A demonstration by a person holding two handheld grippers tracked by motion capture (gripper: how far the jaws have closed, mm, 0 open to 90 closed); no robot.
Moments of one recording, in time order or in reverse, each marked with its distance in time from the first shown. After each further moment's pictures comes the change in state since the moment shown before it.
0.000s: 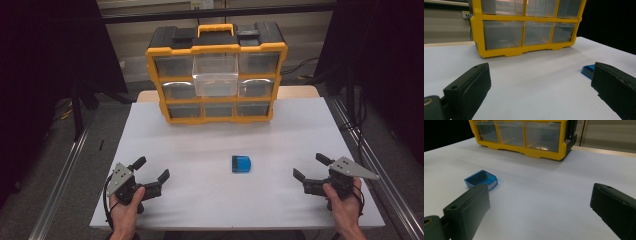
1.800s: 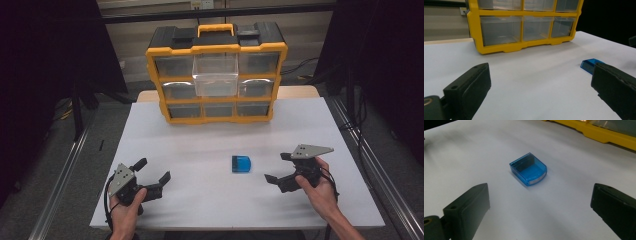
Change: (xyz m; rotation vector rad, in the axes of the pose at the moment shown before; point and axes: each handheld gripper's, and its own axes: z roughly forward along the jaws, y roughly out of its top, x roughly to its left) left arm -0.003 -0.001 -0.001 0.034 0.003 0.020; right arm 0.039 0.034 0.059 0.288 0.327 -0.109
